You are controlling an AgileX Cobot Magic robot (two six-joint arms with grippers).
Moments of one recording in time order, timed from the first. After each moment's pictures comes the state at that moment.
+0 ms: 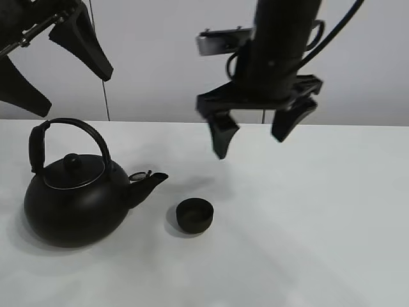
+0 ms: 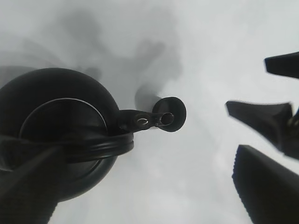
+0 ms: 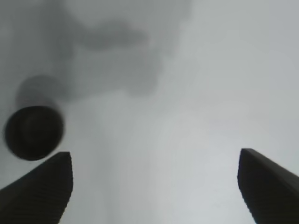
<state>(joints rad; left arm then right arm) -0.20 1.60 -1.19 -0.64 0.89 0.24 0.51 1.90 -1.46 -0.08 0.89 0.06</state>
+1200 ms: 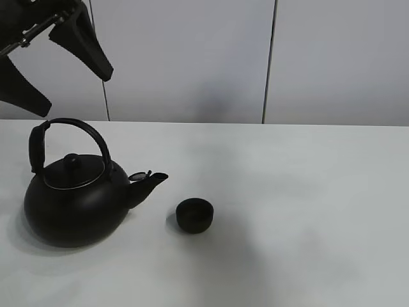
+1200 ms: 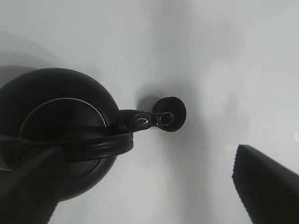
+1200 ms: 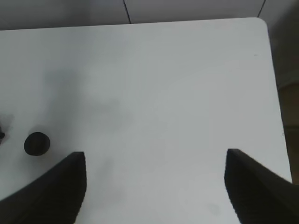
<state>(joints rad) -0.20 1.60 -1.19 -0.64 0.89 0.24 -0.15 1.04 -1.37 0.13 1.25 -0.12</state>
